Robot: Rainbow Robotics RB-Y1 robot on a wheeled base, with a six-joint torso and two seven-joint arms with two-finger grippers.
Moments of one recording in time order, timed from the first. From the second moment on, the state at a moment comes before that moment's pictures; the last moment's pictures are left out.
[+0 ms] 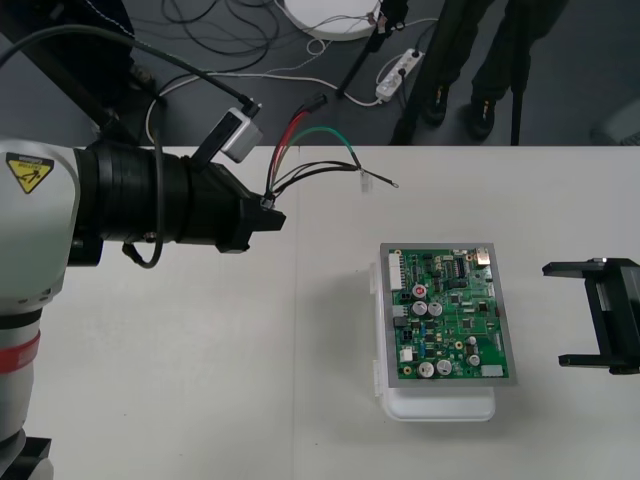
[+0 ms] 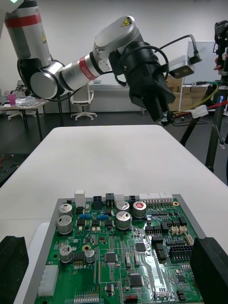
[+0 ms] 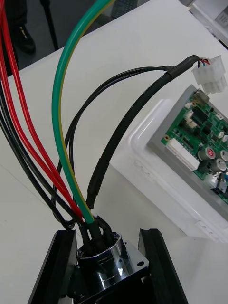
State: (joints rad) right arm -0.38 -1.20 0.86 -1.15 0.14 -1.56 0.89; left arm -0.38 0.35 0.00 -2.05 -2.11 -1.51 1.24
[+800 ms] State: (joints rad) right arm -0.38 -1.20 0.86 -1.19 0.15 -1.56 0.81; left arm -0.13 0.35 0.03 -2.42 -2.11 -1.50 1.16
